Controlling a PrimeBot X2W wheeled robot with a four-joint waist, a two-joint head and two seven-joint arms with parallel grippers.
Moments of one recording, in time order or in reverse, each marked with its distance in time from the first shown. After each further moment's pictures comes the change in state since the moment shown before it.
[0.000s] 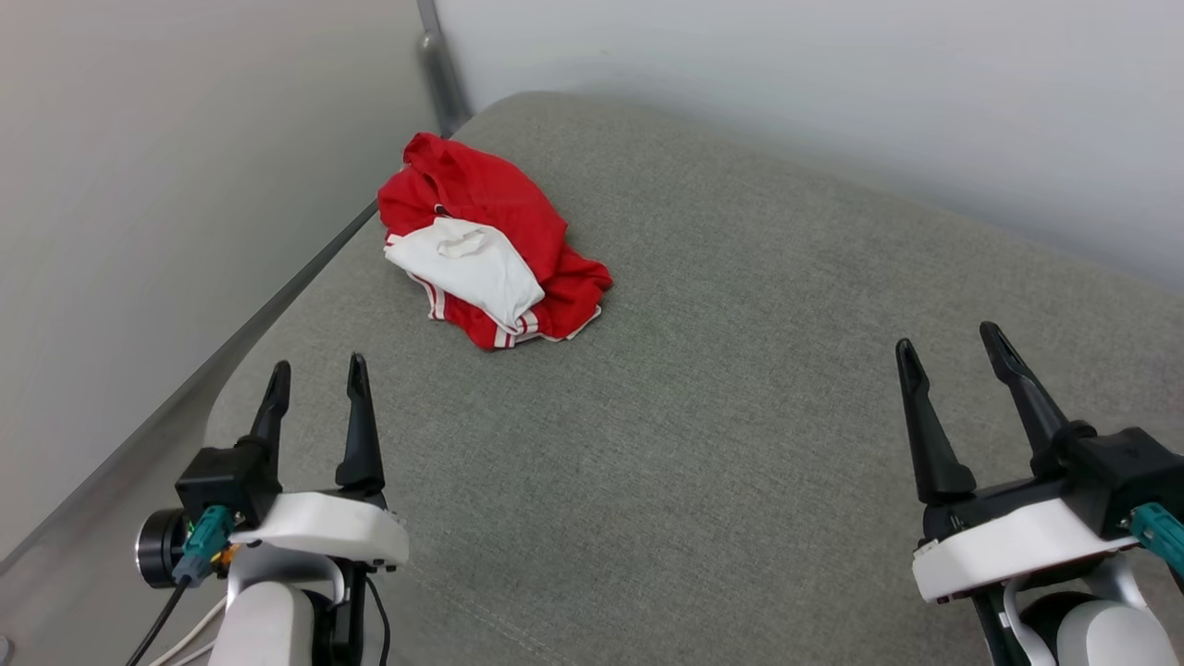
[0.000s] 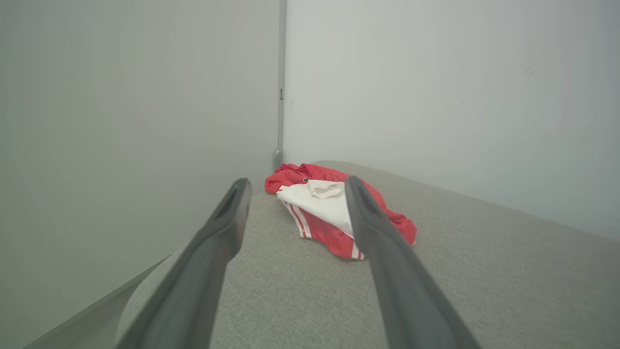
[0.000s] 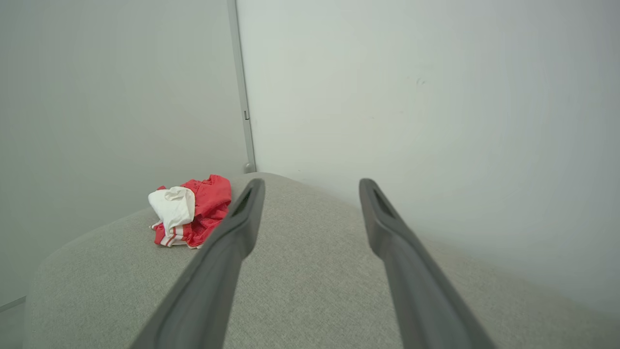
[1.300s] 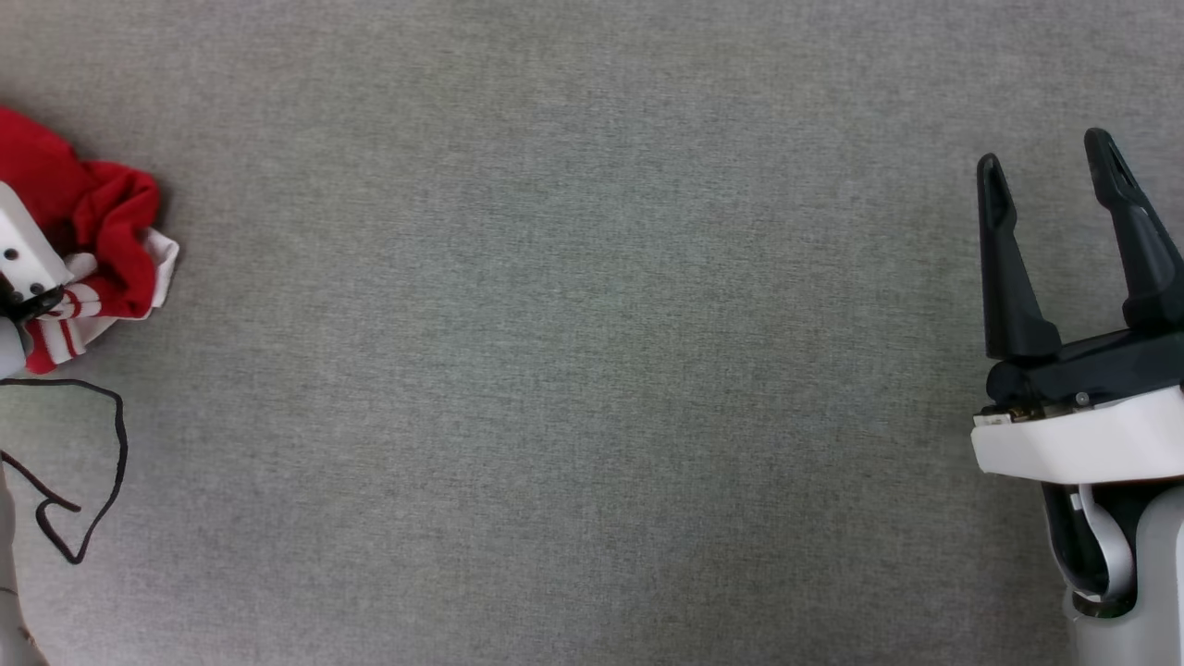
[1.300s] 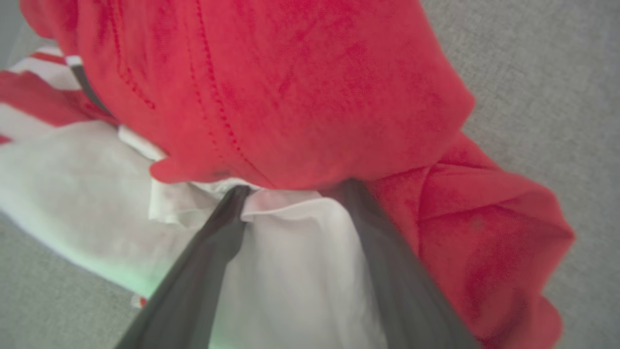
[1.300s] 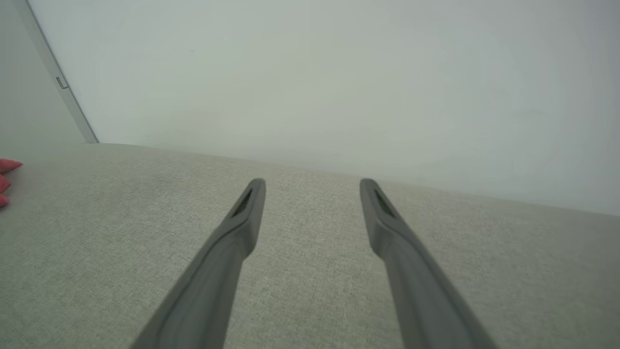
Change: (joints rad) left arm -0.675 0.406 0.142 0.518 -0.228 0.030 1.023; right arm -0.223 -0.061 -0.015 -0.107 0.027 0.000 -0.009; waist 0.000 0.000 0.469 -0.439
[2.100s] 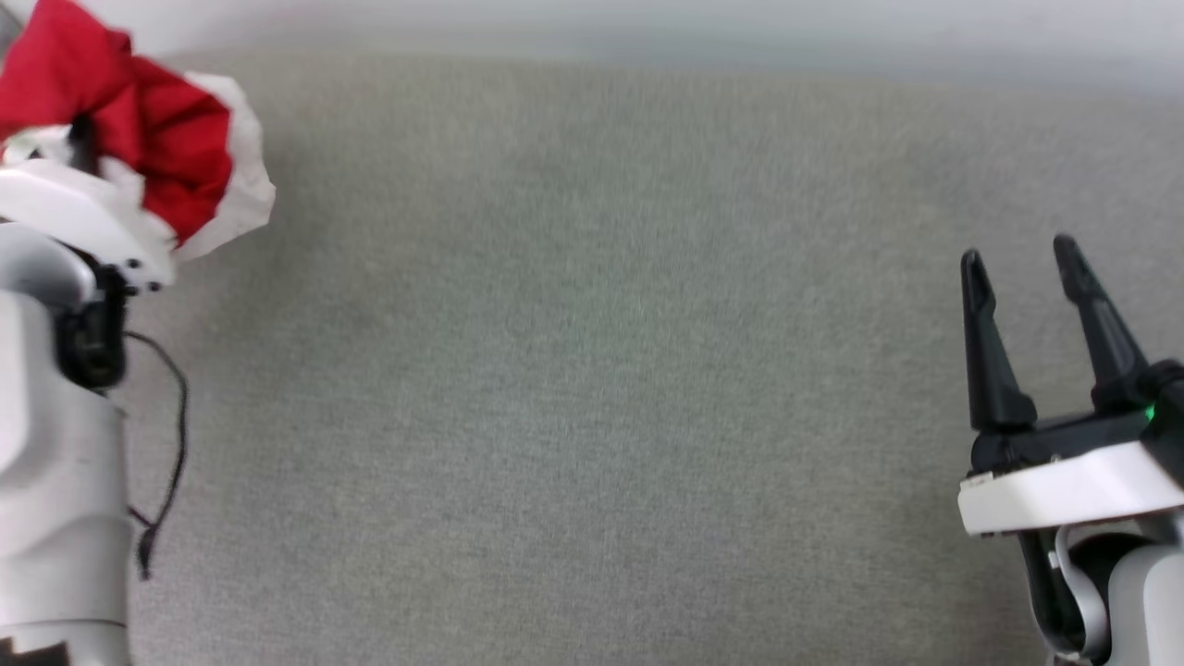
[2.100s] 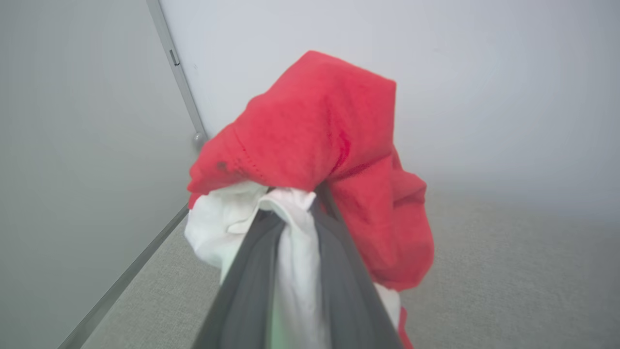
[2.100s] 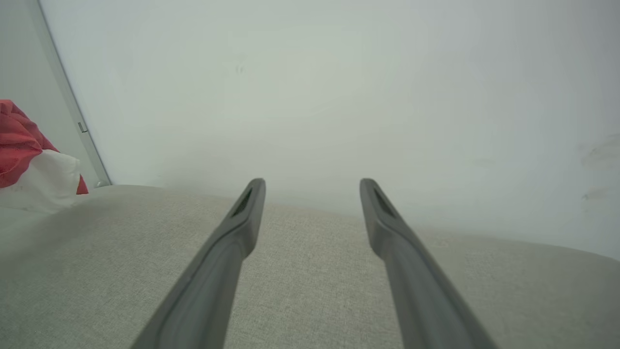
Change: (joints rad) left arm 0.078 -0.083 -0.078 -0.129 0.102 -0.011 -0.612; right arm 0.107 0.043 -0.038 0.075 0.010 0.000 -0.014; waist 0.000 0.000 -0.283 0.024
